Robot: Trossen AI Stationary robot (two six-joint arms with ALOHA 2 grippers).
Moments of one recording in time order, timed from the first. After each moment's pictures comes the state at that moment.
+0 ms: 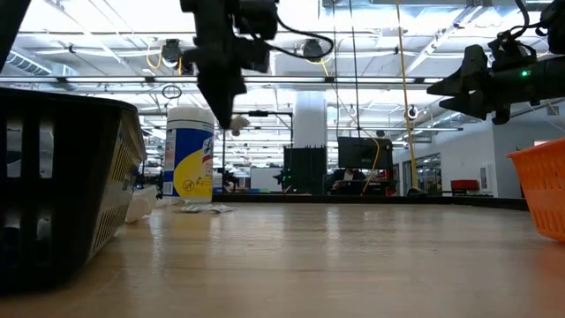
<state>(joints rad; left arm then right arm) 0.22 1.77 1.54 -1.13 0.00 0.31 -0.21 0.02 0.02 0.13 0.63 0.19</state>
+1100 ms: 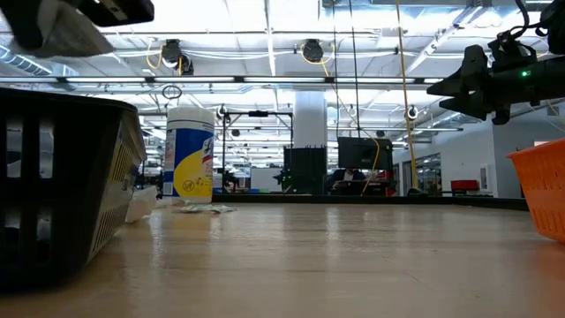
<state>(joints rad) -0.58 1.83 1.54 -1.13 0.00 -0.53 -0.21 0.02 0.02 0.13 0.63 0.19</state>
